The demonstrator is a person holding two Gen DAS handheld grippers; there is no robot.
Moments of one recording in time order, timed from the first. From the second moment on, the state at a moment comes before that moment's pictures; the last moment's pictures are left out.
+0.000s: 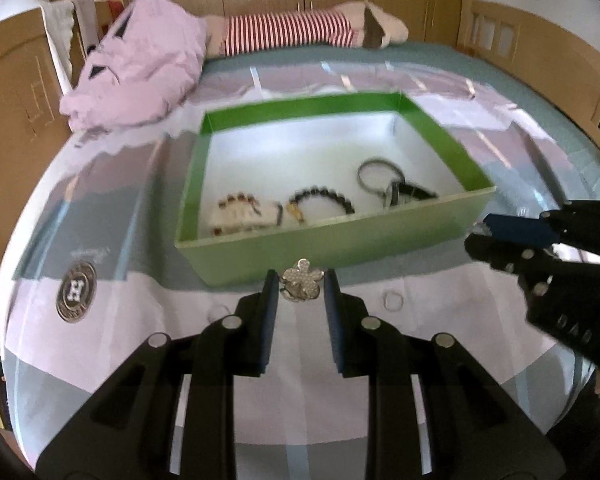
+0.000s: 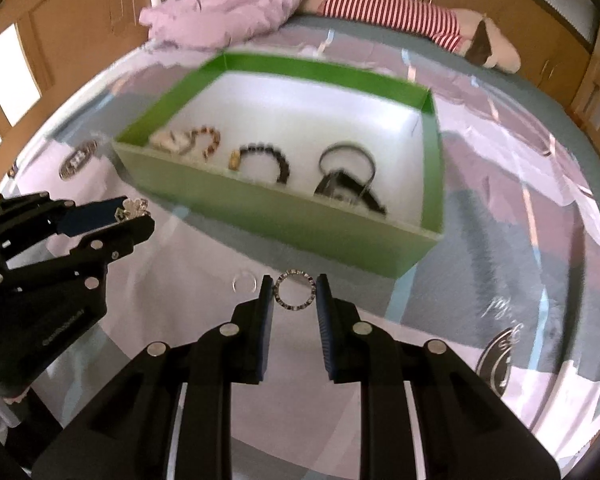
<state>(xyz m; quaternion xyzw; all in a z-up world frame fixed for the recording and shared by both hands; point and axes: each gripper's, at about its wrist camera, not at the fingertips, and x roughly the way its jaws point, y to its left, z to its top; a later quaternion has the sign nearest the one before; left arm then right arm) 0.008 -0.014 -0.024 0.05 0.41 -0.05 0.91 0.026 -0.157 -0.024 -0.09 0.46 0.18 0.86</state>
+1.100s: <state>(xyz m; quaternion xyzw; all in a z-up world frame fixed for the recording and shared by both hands) 0.074 -0.012 0.032 0.02 0.36 -0.02 0.93 0.085 -0.203 0.032 0.08 0.33 0.16 0.93</state>
